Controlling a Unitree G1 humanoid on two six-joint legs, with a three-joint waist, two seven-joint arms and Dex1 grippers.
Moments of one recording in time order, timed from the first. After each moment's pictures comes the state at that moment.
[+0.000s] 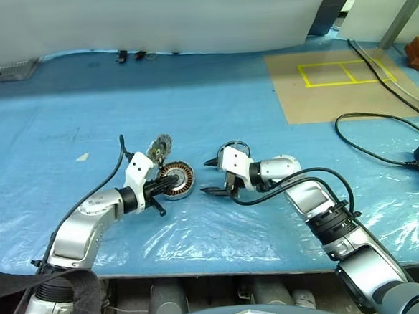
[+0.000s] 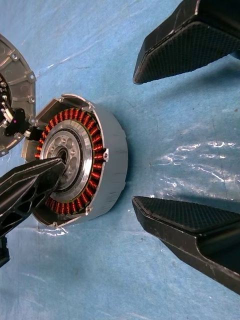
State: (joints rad) left arm -0.18 0.54 -0.06 -0.23 -0.37 0.63 -0.73; right arm -0.50 -0.36 0.37 0.13 -0.02 0.19 0.96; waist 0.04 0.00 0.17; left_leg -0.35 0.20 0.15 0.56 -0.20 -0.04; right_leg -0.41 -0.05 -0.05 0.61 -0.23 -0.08
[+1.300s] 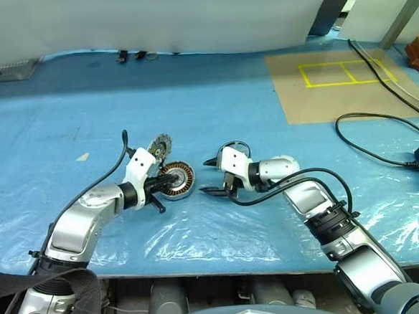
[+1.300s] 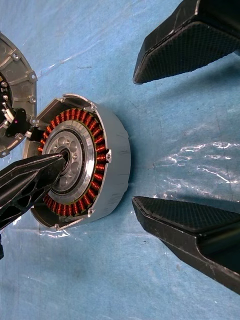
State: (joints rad) left arm -0.23 0.55 -0.07 -0.25 -0.37 0.74 -0.69; right arm -0.50 -0.35 0.37 0.14 -0.03 0.18 0.96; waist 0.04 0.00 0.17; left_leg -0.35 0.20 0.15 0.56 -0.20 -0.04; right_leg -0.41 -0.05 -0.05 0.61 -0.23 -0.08
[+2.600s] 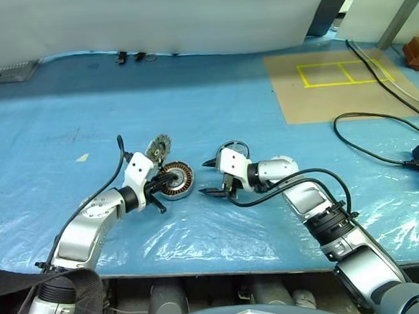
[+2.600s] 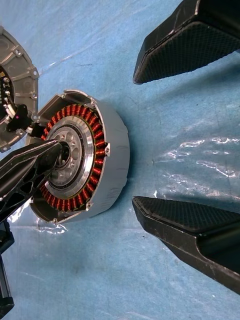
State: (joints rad) left arm -0.17 0.50 -0.06 -0.17 -0.32 0.52 -0.65; right arm -0.50 -0.35 0.38 0.14 -0.04 0.18 0.96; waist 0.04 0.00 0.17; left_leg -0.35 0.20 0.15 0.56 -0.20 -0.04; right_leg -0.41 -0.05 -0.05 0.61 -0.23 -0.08
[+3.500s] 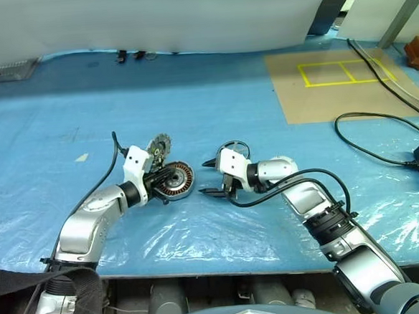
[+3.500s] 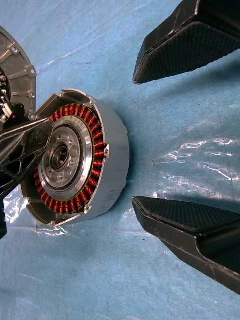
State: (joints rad) left arm -0.22 0.44 0.00 -0.17 -0.44 0.63 -0.64; right arm -0.50 -0.35 0.38 0.15 -0.04 0.17 0.96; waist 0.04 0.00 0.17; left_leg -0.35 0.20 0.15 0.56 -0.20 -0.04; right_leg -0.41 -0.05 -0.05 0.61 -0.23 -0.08
